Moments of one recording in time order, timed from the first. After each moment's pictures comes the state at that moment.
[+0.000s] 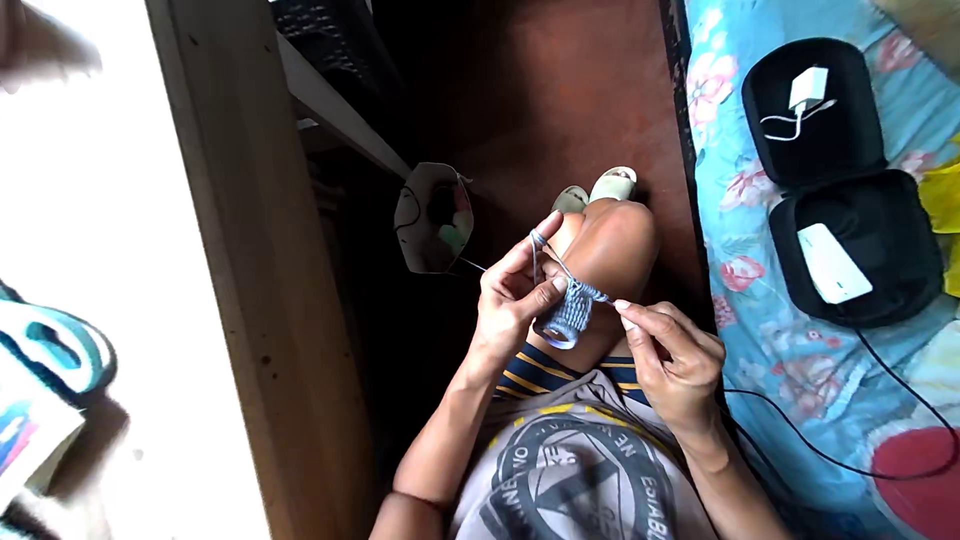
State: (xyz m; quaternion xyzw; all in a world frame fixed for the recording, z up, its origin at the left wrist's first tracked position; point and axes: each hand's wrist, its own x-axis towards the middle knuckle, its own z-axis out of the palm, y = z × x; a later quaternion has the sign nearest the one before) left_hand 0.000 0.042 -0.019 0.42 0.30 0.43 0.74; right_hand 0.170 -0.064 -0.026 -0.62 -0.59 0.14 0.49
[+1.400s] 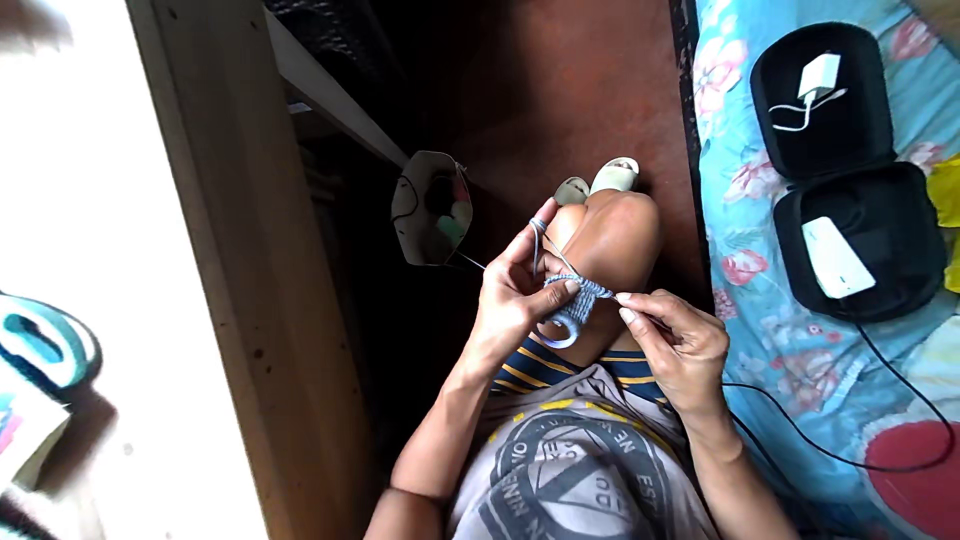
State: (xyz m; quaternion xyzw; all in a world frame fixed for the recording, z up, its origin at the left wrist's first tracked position) left_hand -0.002 0.043 -0.013 0.45 0.33 0.37 0.74; right_hand 0.179 -0.064 -0.032 -0.60 -0.54 0.27 0.52
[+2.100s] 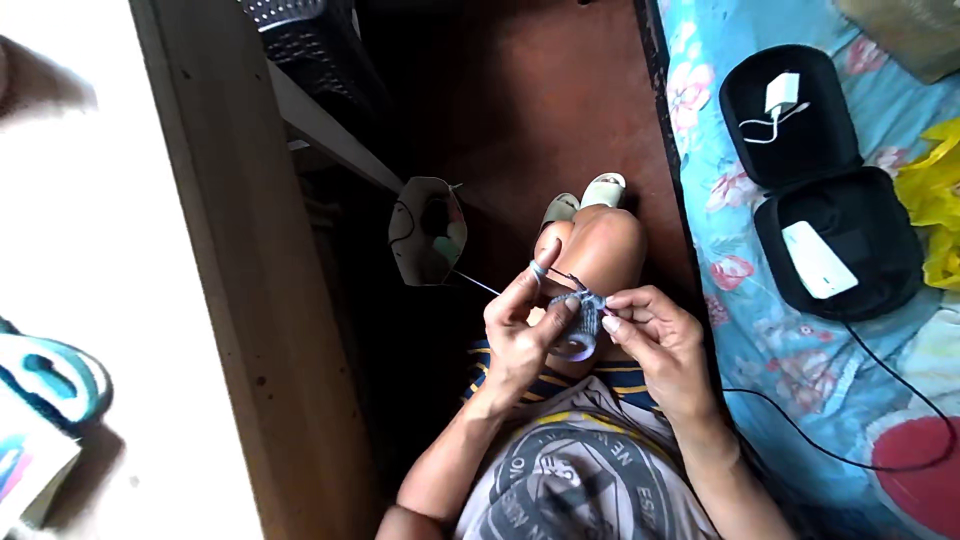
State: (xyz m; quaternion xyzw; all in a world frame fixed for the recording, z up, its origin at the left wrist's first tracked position) left_hand 0.019 0.020 -0.017 0.51 0.35 0.48 0.63; right_hand 0.170 -0.055 -0.012 -0.58 -0.39 0.44 0.57
